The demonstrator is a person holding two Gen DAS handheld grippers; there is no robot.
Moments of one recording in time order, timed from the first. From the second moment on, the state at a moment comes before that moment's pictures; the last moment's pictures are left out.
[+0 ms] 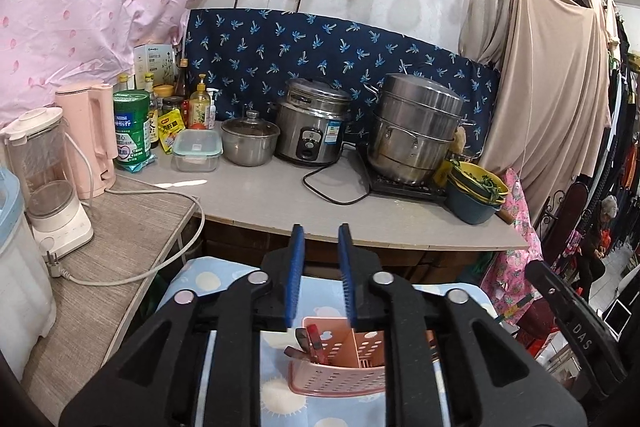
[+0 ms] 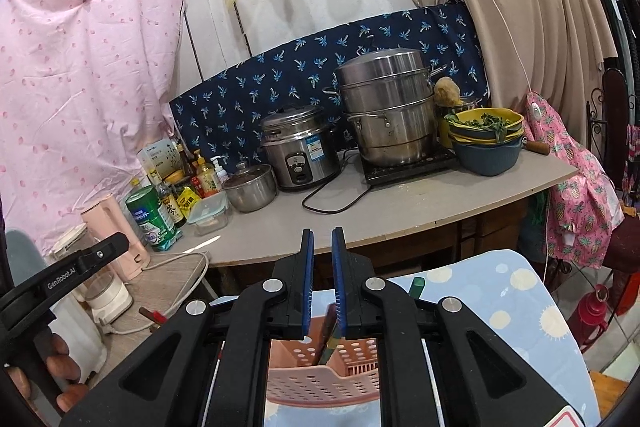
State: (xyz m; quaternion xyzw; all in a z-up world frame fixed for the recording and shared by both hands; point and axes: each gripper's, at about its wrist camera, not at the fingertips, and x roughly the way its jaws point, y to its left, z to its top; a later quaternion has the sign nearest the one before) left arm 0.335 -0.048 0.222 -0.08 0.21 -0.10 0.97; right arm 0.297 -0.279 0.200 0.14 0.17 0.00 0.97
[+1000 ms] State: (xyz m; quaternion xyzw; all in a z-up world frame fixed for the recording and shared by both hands) left arm 0.214 -0.045 0.184 -0.01 0.26 -0.10 0.96; right arm 0.159 -0.250 0.169 0.10 0.21 0.02 0.97
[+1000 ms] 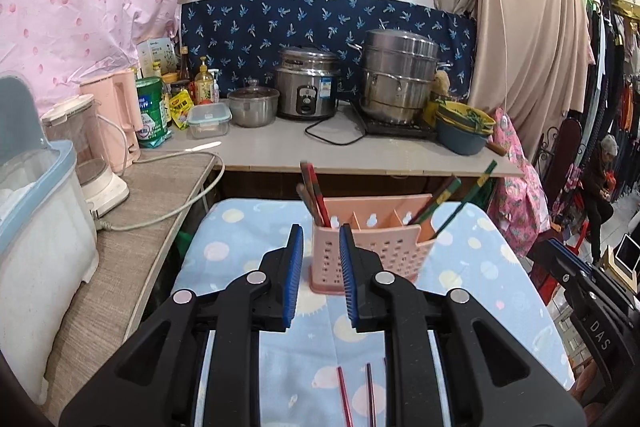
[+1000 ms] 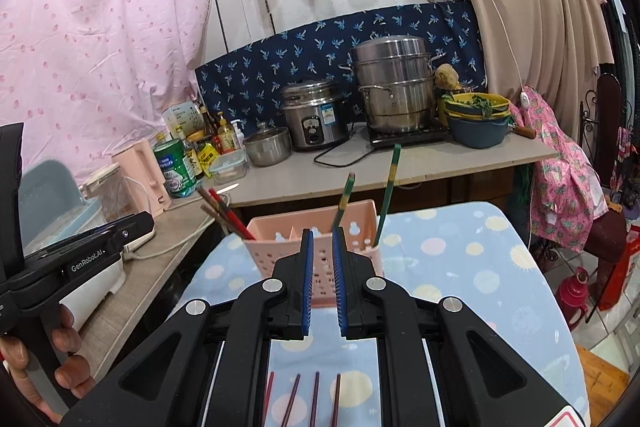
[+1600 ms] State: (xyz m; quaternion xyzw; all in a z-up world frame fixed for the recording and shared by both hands) left arm 0.163 -0.037 0.115 0.00 0.33 -0.10 0.94; right arm 0.088 -0.233 0.115 0.08 0.25 0.01 0.96
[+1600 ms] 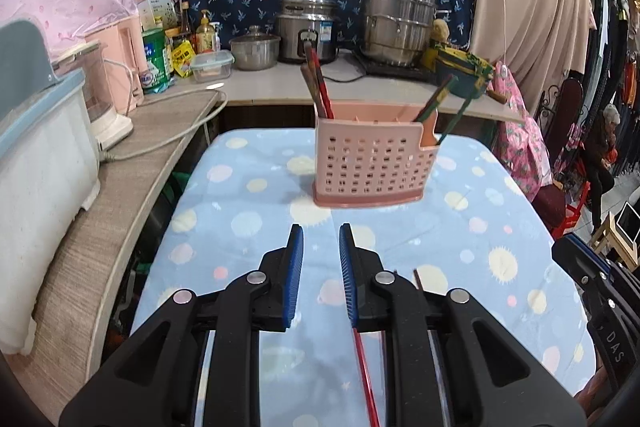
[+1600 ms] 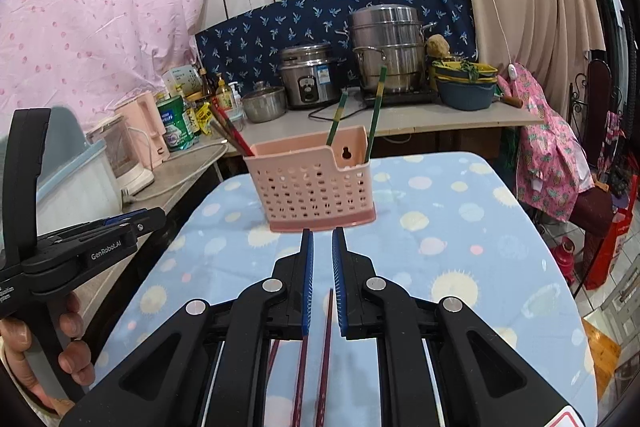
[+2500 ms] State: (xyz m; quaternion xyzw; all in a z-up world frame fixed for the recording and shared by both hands) left arm 0.105 -0.026 0.031 0.00 0.40 -0.11 0.91; right arm 0.024 -0.214 0.016 0.08 0.35 0.01 0.93
